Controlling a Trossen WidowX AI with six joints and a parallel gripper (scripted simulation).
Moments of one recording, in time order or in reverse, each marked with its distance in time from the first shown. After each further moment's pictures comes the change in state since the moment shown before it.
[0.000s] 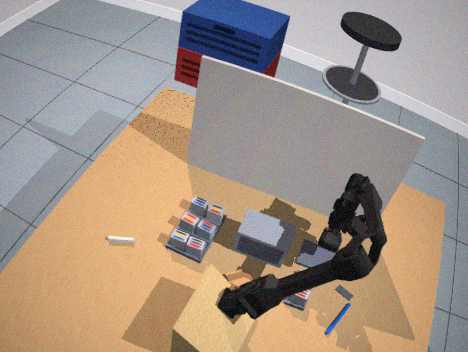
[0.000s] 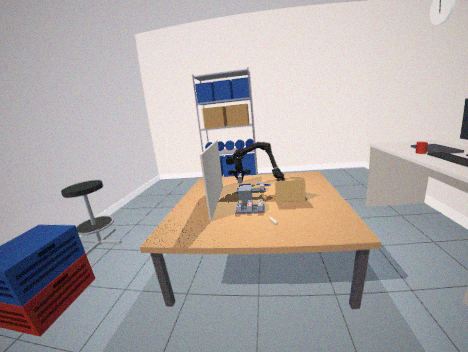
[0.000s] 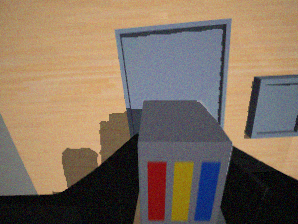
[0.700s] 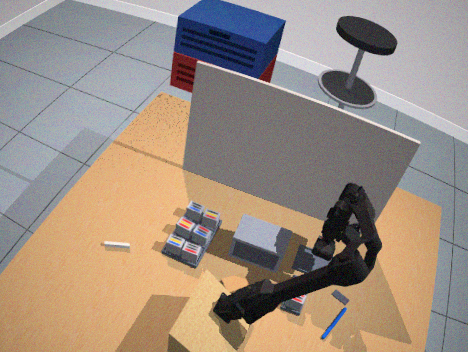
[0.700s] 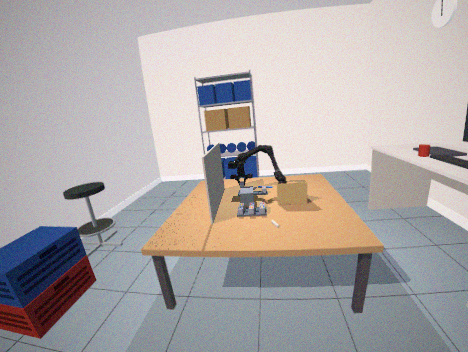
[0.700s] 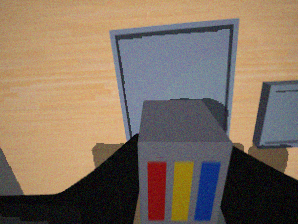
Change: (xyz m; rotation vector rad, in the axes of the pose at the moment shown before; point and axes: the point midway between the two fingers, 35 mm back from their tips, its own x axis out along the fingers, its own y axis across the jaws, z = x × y) arm 0.018 -0.001 0.001 0.000 -0.003 0.000
